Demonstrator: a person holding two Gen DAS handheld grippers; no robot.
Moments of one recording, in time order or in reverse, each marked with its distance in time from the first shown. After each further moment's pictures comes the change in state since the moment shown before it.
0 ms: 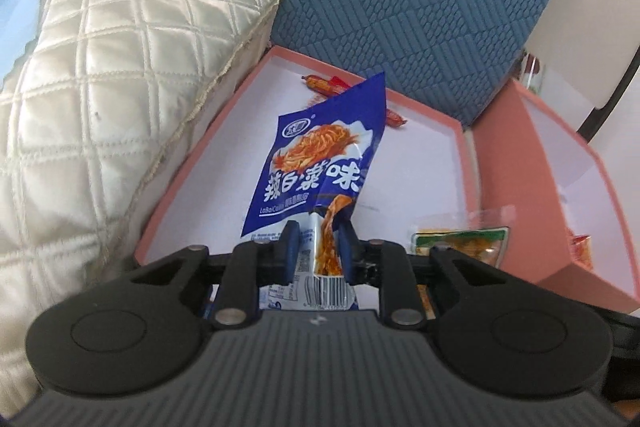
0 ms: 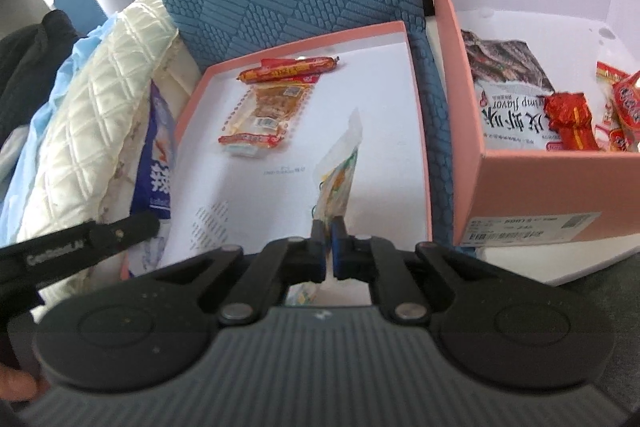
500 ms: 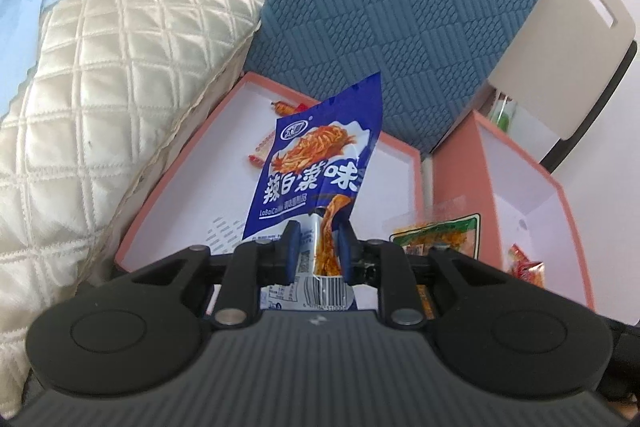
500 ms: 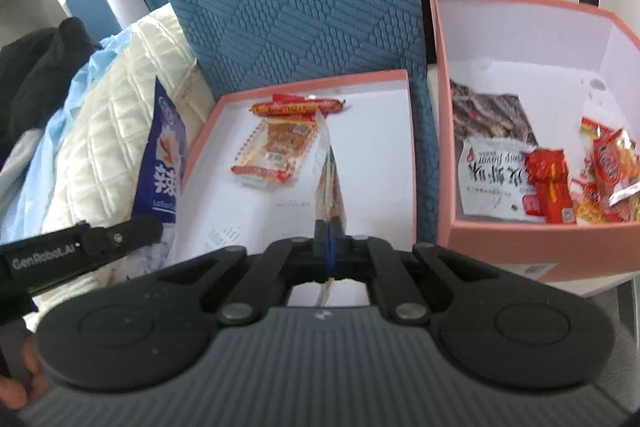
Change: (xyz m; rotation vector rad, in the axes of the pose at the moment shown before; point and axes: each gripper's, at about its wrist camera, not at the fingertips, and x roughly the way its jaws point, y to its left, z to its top) left arm -0.042 -0.026 0.016 -0.044 -0.043 -0.063; right arm -0.044 0.007 0.029 -0.057 -0.057 -0.007
